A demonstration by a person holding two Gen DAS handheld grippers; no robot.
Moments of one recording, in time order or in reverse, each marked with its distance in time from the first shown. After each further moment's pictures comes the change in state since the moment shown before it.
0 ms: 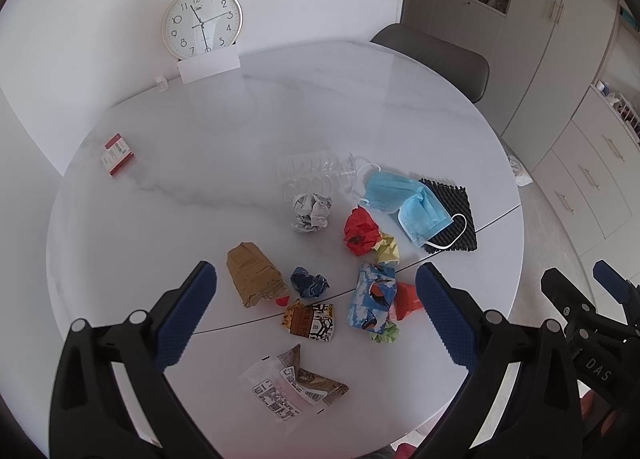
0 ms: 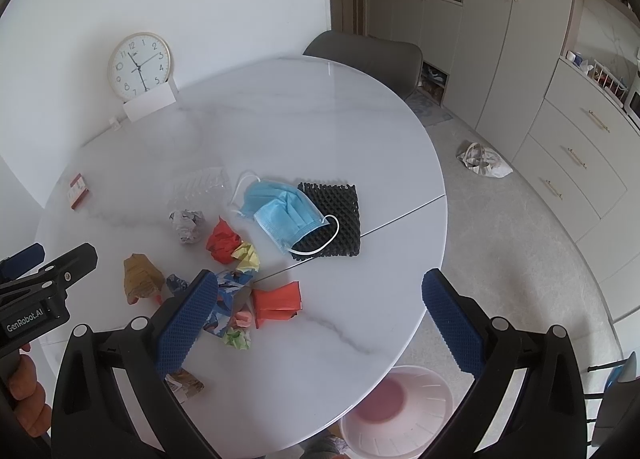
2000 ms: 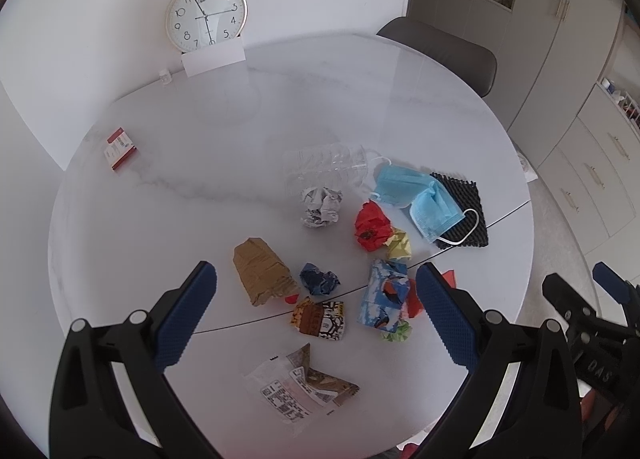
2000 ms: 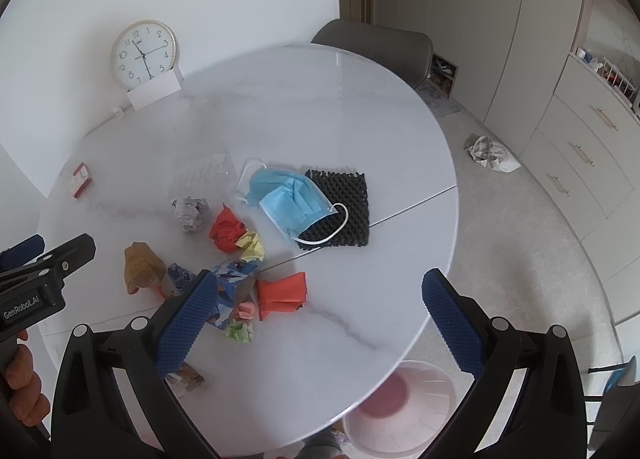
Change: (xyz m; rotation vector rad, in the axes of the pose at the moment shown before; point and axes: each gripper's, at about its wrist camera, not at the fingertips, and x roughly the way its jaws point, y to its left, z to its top) left arm 0.015 0.017 0.000 -0.001 0.026 0.009; right arm 0.023 0.002 -0.003 -0.013 0.036 0.038
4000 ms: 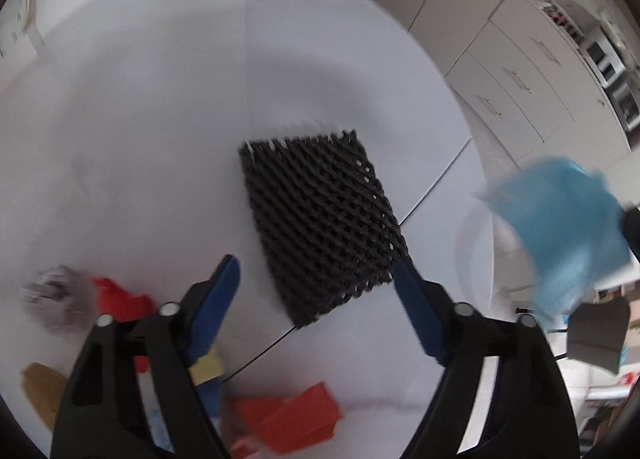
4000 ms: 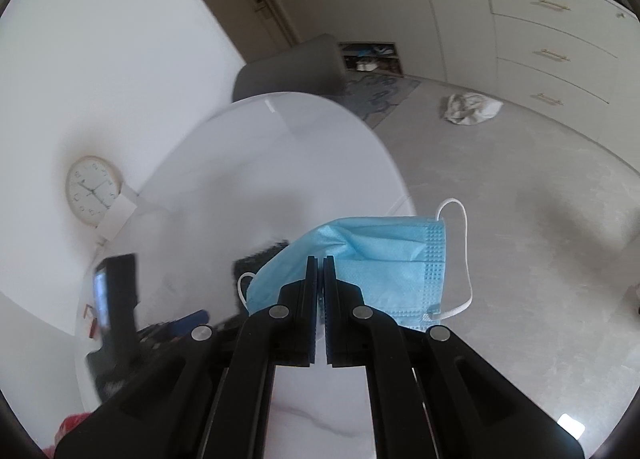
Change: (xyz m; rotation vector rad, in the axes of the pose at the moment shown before) left arm 0.211 -0.196 0.047 0.265 0.266 -0.362; right arm 0.048 -0.167 0.024 0.446 -0.121 0.063
